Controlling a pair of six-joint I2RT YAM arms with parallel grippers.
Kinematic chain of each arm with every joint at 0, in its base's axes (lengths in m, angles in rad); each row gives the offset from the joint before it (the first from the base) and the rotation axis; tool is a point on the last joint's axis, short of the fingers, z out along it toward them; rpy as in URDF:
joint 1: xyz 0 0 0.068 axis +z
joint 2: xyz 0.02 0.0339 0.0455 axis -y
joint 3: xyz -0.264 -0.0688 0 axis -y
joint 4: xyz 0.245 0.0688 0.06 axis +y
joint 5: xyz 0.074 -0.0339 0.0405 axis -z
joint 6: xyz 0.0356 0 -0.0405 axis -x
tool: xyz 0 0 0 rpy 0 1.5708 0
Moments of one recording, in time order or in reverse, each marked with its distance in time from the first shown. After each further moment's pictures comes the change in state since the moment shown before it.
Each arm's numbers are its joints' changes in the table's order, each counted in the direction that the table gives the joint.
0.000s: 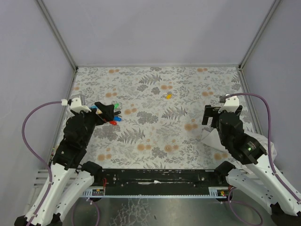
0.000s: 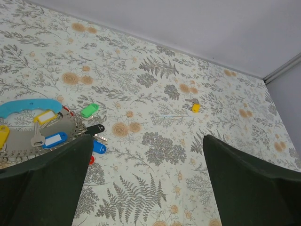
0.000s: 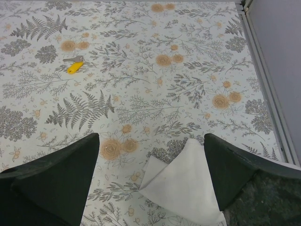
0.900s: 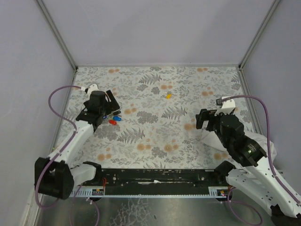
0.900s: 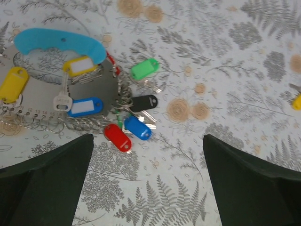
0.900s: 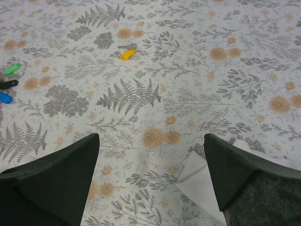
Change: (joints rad) left arm 0.138 -0.603 0.074 -0.025 -0.029 0.124; right arm 0.000 0.035 -0.042 -0.031 -0.228 -0.060
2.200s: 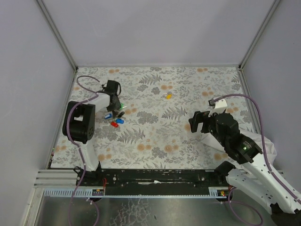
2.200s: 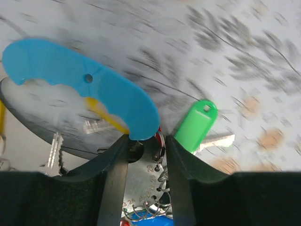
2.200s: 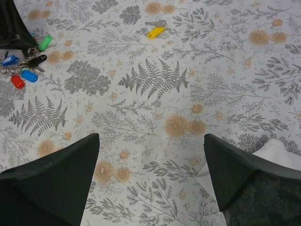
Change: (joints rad) left arm 0.125 -0.776 0.374 0.033 0.063 -0.079; right arm 0.000 -0.028 -0.026 -0.015 -0.164 -0.029
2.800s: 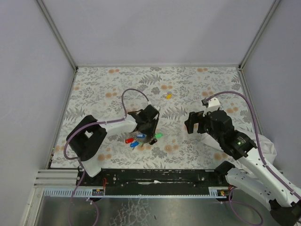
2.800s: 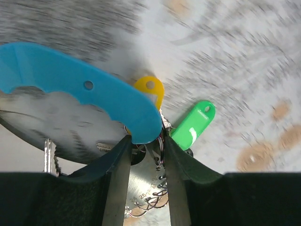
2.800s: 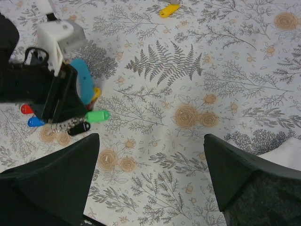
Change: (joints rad) left arm -0.636 0.161 -0.187 -0.022 0.208 -0.040; right arm 0.000 -0.079 0.002 0.000 -0.077 0.000
